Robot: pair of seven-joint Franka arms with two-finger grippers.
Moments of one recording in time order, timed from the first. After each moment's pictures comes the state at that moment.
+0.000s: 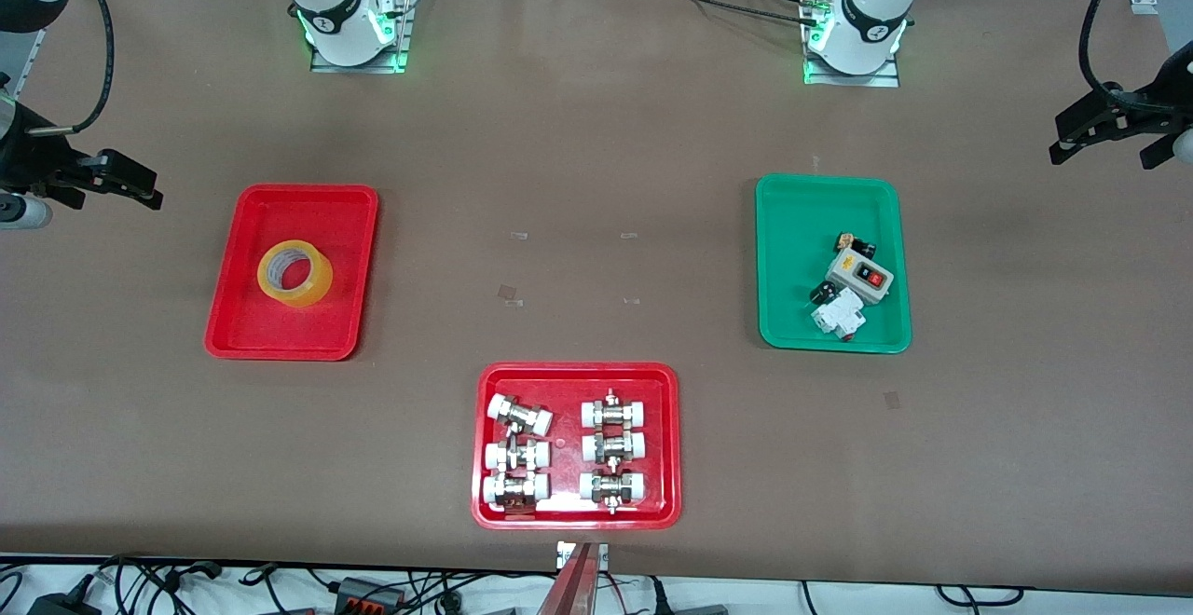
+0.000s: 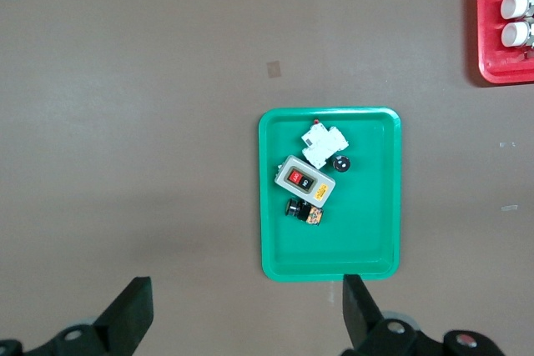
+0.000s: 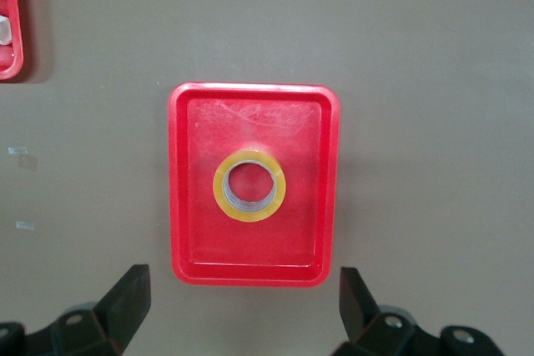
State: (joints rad) left arm 0.05 -0.02 -0.03 -1.53 0.00 1.53 0.07; right arm -0.03 0.03 -0.03 -1.70 -0.01 1.72 -0.06
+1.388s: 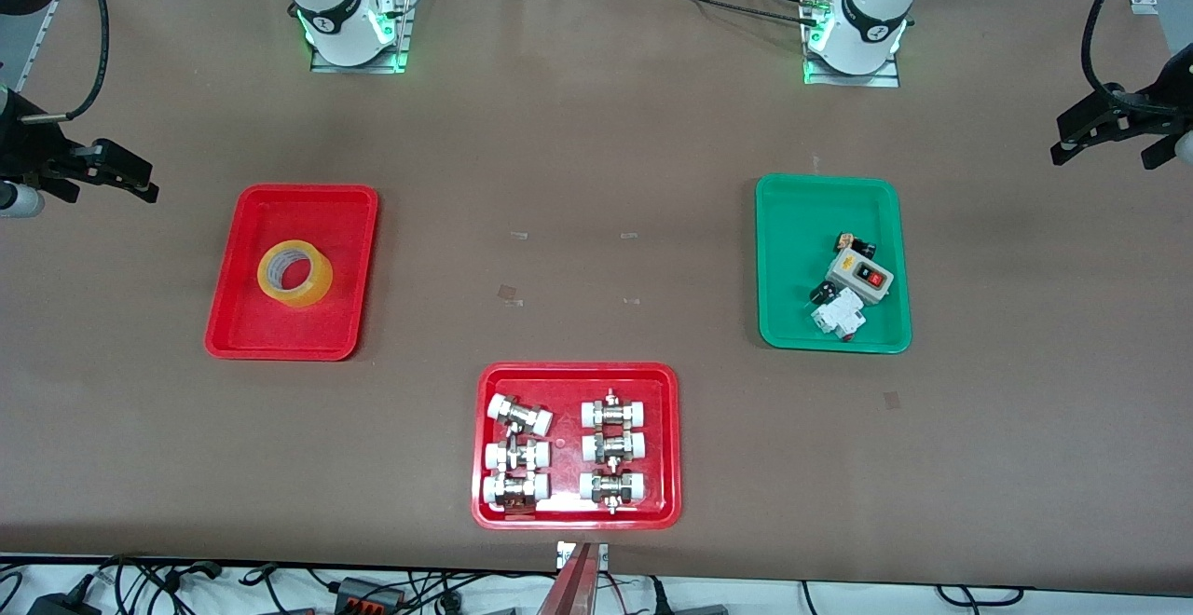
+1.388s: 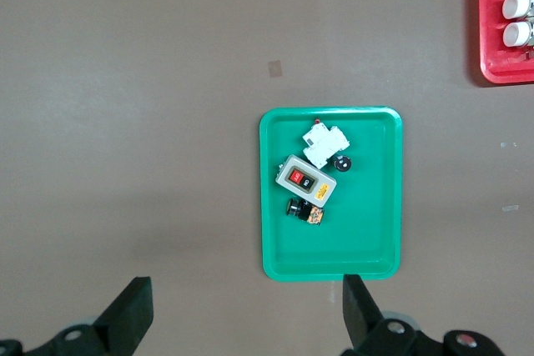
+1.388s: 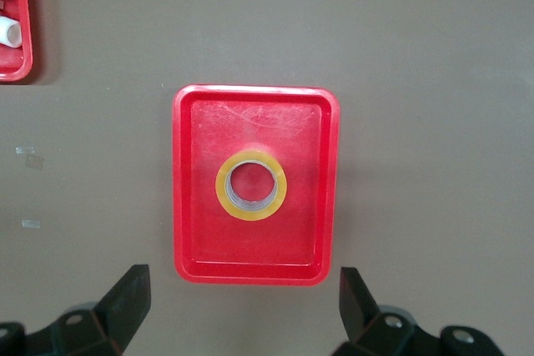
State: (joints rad) left arm 0.05 -0.02 -0.03 -1.53 0.00 1.53 0.07; right arm -0.04 0.00 -0.01 -1.70 -0.01 1.71 -0.06
